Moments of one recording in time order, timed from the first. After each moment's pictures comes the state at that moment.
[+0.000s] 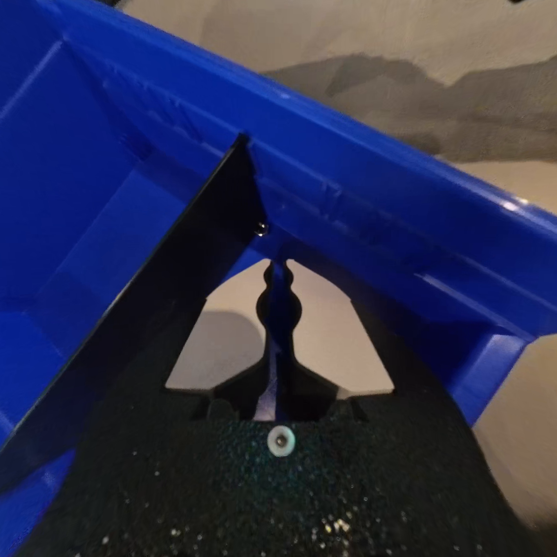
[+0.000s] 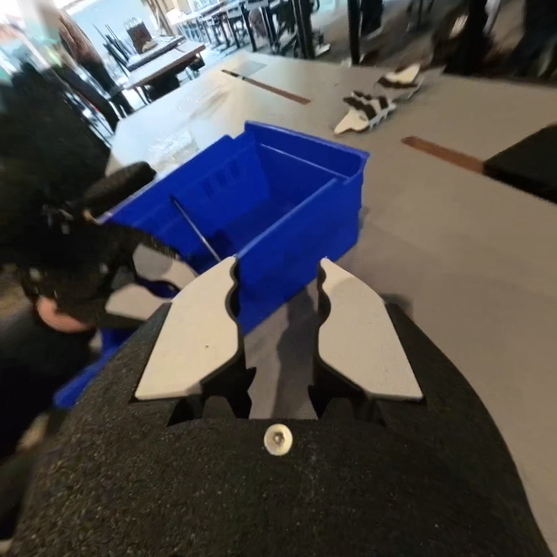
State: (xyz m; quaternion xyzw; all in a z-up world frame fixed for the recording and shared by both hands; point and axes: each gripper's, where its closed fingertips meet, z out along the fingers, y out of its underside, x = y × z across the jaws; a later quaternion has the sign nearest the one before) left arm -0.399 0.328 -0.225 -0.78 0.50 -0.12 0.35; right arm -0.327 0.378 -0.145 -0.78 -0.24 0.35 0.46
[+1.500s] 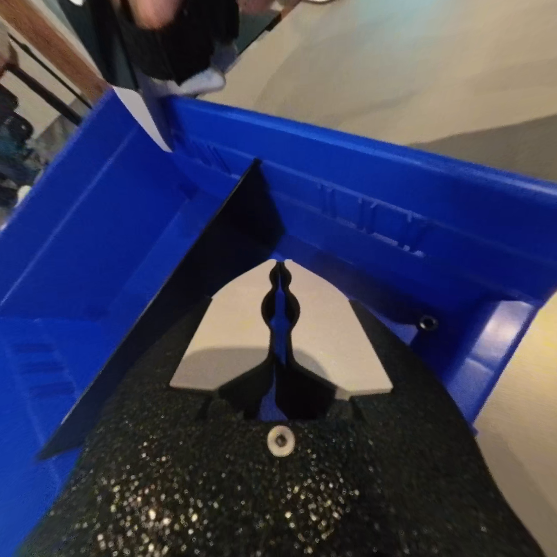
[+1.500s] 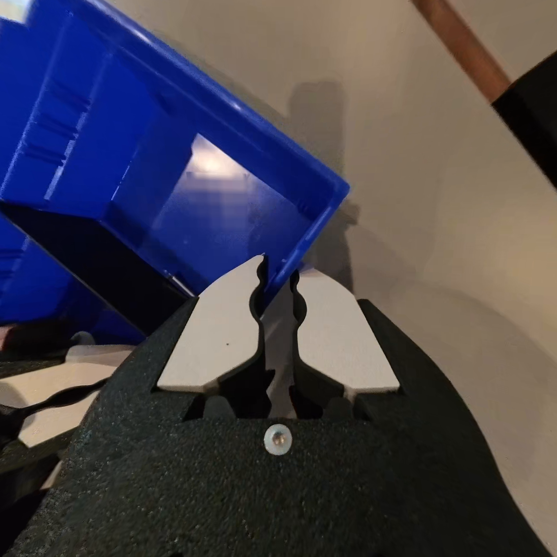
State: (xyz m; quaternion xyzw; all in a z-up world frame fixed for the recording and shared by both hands) left arm -0.406 0.325 -0.199 -0.74 0.48 -0.06 0.47; right arm -0.370 0.447 -0.173 -0.93 -0.27 0.15 0.21
